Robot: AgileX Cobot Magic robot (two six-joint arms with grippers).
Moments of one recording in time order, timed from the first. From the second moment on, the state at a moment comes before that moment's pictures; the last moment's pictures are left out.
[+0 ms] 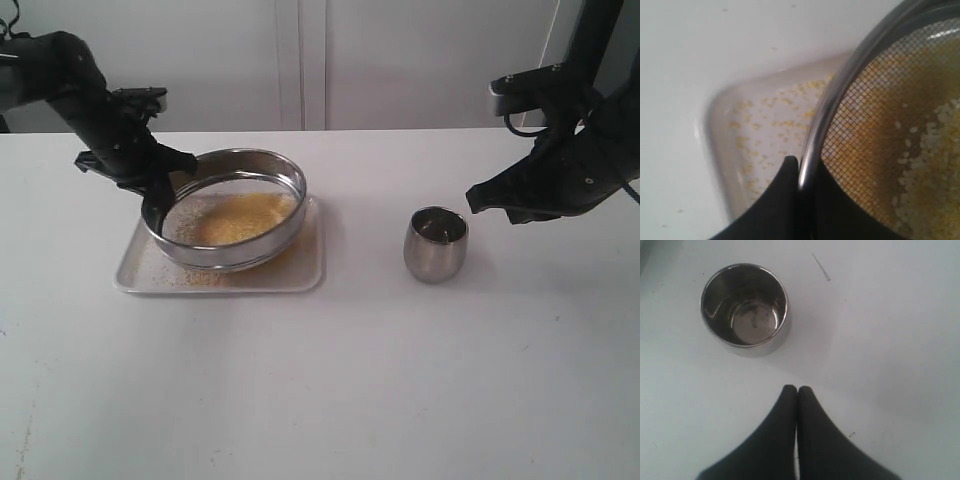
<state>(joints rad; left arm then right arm) -0.17 2.28 -1.97 -0.29 1.00 0.24 0.17 1.57 -1.09 0.10 0.63 -0.18</state>
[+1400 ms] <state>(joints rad) -0.10 2.25 -1.97 -0.27 1.04 0.32 0.17 1.57 -1.09 0.10 0.63 -0.18</state>
